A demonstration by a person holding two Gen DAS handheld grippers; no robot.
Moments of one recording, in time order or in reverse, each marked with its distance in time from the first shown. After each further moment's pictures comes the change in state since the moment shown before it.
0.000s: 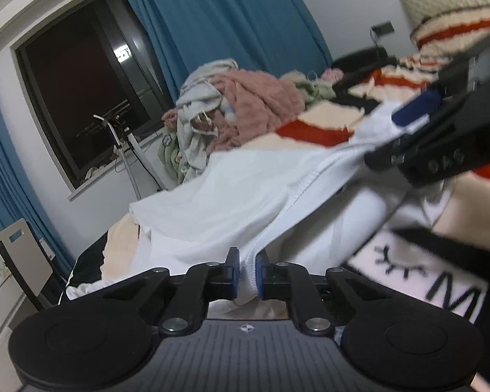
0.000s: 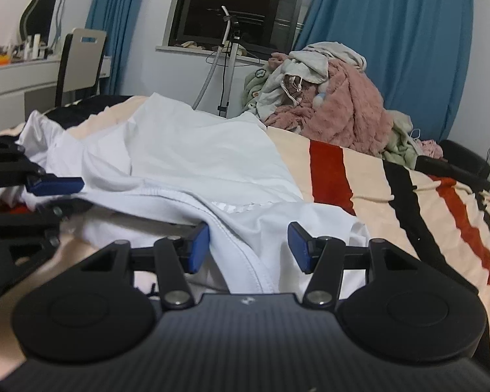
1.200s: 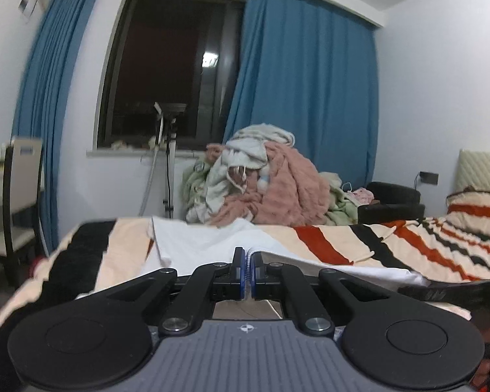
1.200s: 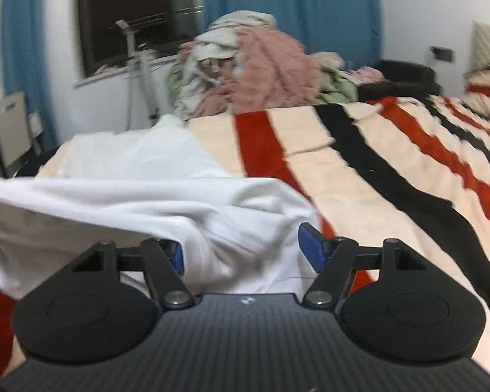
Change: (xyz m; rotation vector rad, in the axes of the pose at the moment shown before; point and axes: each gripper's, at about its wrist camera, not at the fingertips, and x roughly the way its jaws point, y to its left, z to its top) left arm -0.076 0.084 0.027 -0.562 -0.176 -0.029; right arm -0.010 -0.081 0.003 0.407 0.021 -0.174
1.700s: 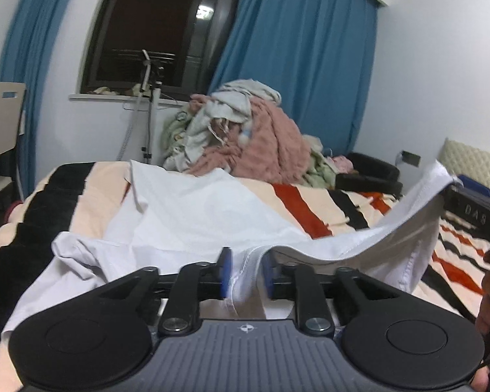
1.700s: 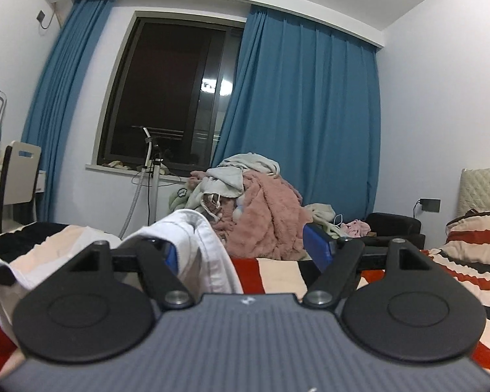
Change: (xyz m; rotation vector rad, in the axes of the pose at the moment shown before) left arm 0.014 0.005 -0.015 -0.030 0.169 -0.090; right arm -0.082 0.019 0.014 -0.233 -0.489 -0.010
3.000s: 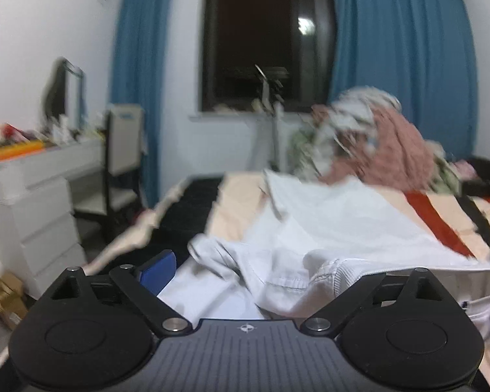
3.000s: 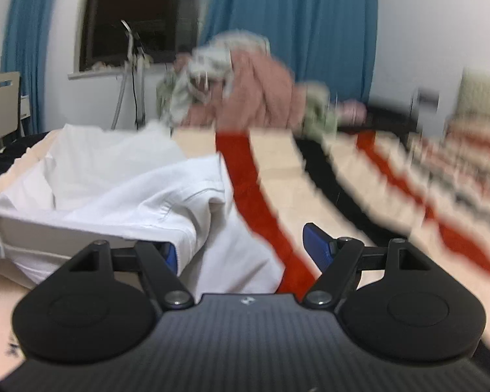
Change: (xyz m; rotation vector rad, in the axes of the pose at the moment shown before) left arm -0.026 0.005 -0.006 -0.025 -0.123 0.576; right arm 0.016 0.007 -0.050 -0.004 0.364 -0.043
